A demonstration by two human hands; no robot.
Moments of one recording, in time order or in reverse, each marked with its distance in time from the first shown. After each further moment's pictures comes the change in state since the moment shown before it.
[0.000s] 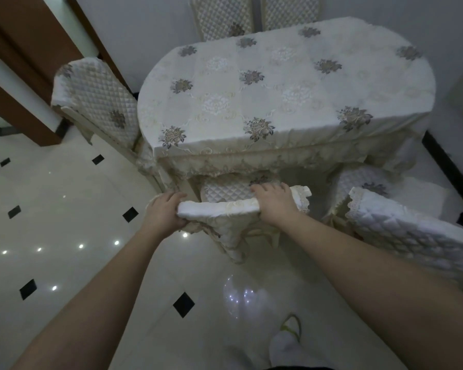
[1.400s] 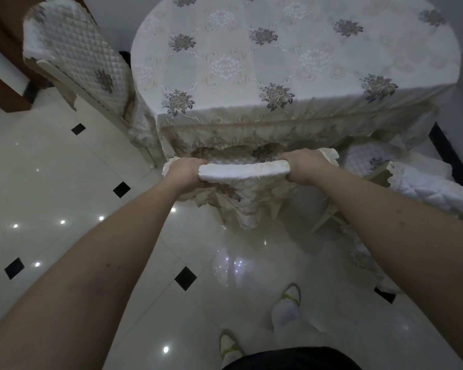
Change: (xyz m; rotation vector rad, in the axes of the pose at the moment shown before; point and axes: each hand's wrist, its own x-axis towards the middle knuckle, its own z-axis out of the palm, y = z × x) left_hand 0.059 -0.021 -0.007 0.037 -0.239 0.073; right_hand 0.042 -0.009 -0.018 -0.113 -0.161 0.045
